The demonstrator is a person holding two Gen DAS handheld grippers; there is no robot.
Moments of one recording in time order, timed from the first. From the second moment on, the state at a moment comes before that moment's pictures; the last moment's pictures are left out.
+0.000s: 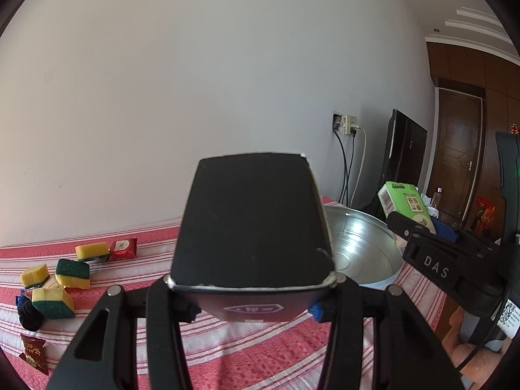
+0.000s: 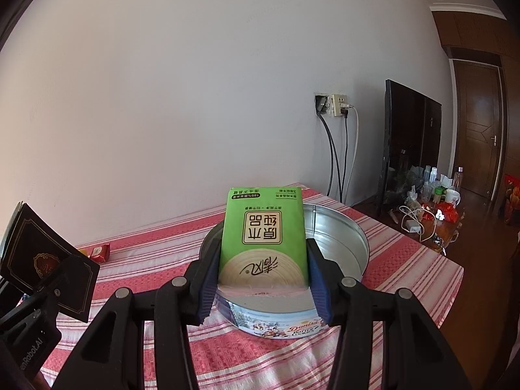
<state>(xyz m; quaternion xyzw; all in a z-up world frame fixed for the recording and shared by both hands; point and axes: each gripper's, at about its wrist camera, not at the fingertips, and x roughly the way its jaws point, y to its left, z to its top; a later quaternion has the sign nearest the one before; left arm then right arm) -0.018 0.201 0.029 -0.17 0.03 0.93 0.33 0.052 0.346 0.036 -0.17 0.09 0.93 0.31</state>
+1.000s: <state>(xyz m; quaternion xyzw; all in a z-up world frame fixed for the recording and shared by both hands) -0.038 0.285 0.029 -0.19 0.04 0.91 0.35 0.025 0.412 0.039 -0.18 0.09 0.92 0.35</state>
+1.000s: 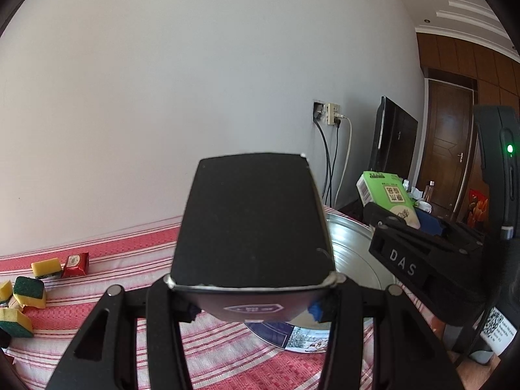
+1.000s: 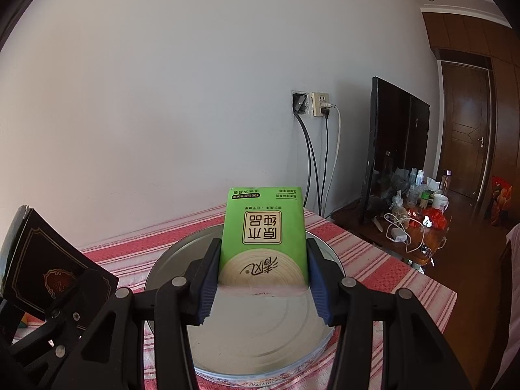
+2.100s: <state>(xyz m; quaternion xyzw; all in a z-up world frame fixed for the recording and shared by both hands) -0.058 0.320 0.008 -0.22 0.06 0.91 0.36 -0.003 0.441 0.013 -0.26 0.06 0.89 0.37</state>
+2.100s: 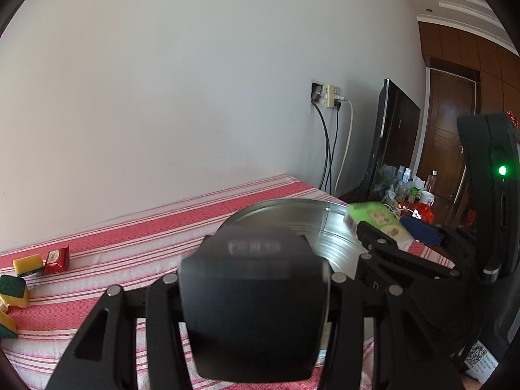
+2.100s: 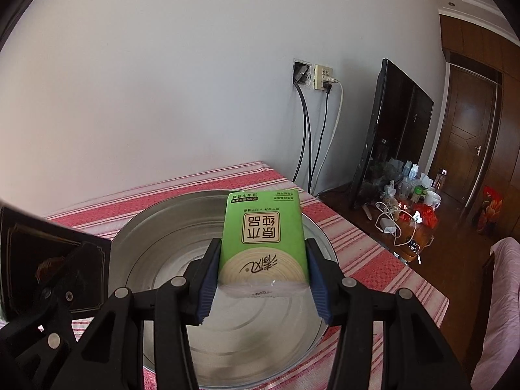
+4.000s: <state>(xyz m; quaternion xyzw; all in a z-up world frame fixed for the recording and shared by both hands) -0.096 0.223 -0.031 -0.35 0.04 0.91 0.22 0.038 0.391 0.051 -0.16 0.04 0.91 0.39</state>
